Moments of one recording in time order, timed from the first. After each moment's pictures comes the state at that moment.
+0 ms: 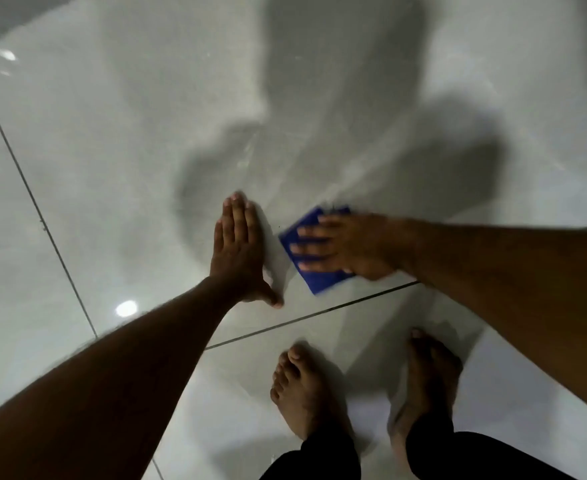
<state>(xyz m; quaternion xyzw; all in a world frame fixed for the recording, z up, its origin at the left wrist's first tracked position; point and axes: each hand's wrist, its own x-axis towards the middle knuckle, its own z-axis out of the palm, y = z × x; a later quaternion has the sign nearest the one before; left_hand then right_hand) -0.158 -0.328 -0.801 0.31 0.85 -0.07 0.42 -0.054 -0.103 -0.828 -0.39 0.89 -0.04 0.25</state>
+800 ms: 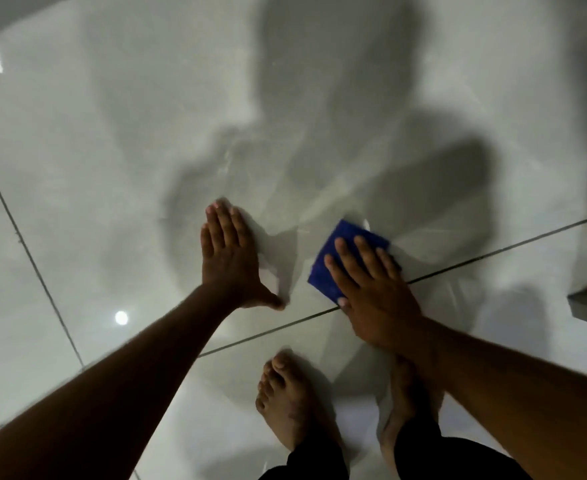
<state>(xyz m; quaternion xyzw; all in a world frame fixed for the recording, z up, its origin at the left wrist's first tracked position) -0.146 -0.310 -0.804 0.31 0.86 -0.08 0.39 0.055 -0.155 -0.818 0.08 0.97 -0.10 0.19</state>
